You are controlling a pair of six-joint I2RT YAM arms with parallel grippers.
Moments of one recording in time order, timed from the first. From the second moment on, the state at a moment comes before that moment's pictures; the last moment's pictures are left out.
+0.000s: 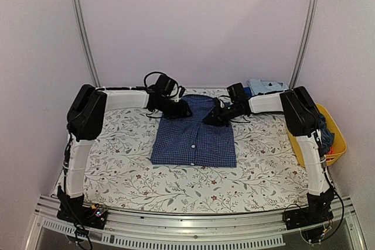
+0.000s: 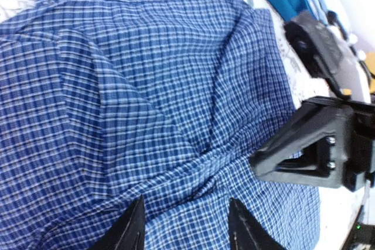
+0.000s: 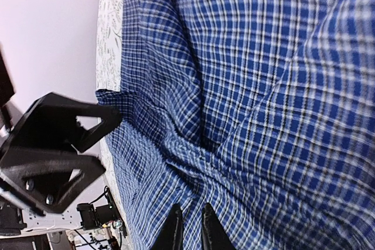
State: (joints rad) left arm -0.59 2.29 1.75 -0.30 0.27 -0.44; right arm 0.47 2.40 1.71 -0.14 -0.79 0.73
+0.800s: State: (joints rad) left arm -0.42 2.06 1.20 0.09 0.76 -0.49; right arm 0.42 2.09 1.32 -0.01 -1.01 0.62
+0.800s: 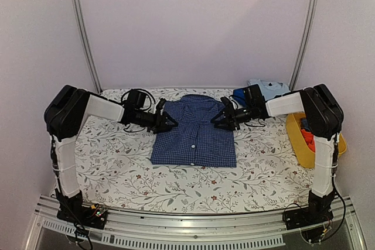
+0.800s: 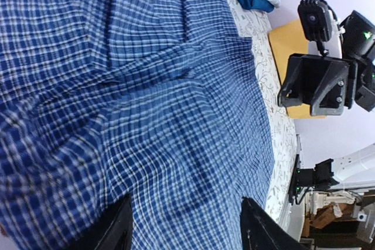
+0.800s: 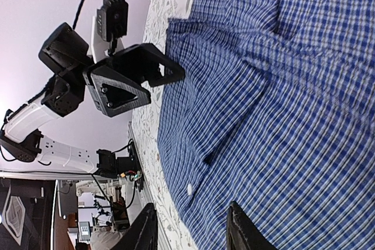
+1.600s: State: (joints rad) left arm -0.35 1.73 0.94 0.11 0.77 -0.50; right arm 0.35 2.00 1.26 -0.09 -1.02 0.60
